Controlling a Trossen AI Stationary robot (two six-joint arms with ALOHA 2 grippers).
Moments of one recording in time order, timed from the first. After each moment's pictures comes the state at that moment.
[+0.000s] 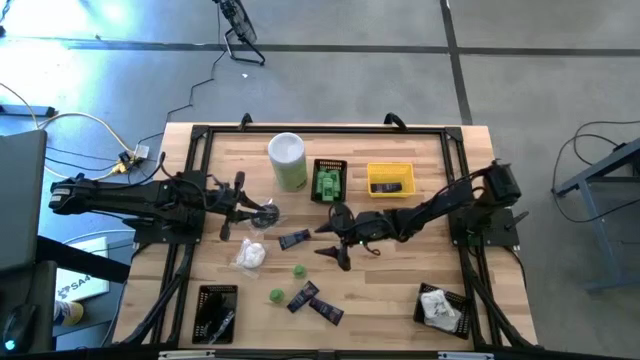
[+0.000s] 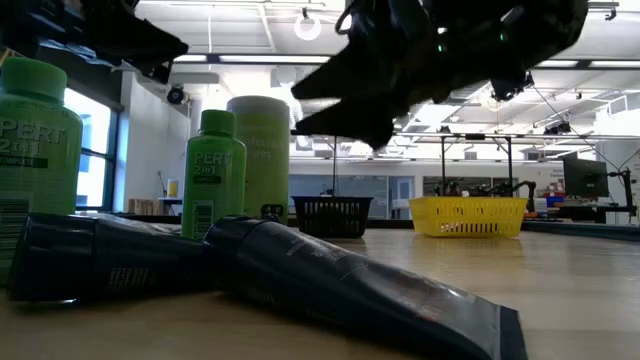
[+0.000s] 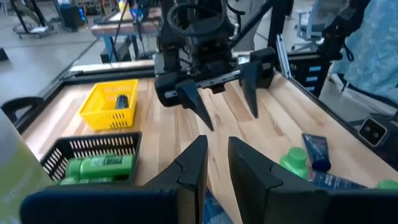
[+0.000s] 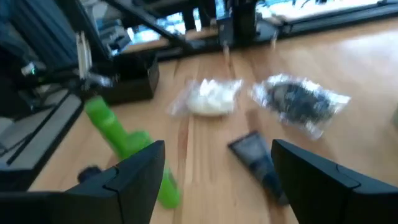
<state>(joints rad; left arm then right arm) 0.03 0.53 0.36 0.03 0.16 0.07 0.19 1.77 0.81 0.66 0.07 0.26</state>
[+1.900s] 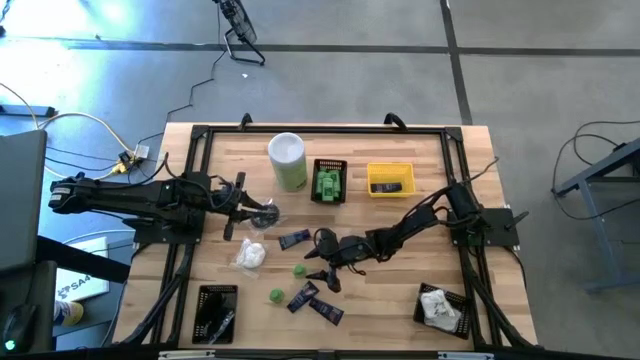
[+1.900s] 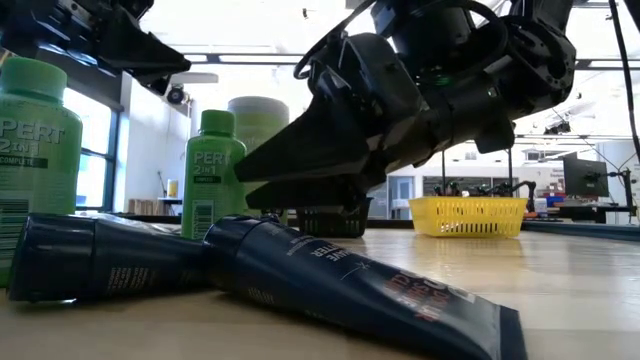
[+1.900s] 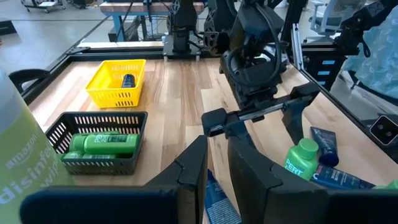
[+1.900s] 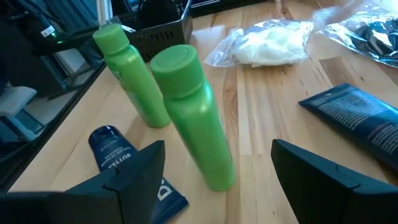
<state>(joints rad) 0.03 0.56 0.36 0.00 0.12 0.02 0.27 2.10 0.95 0.82 0.03 0.31</state>
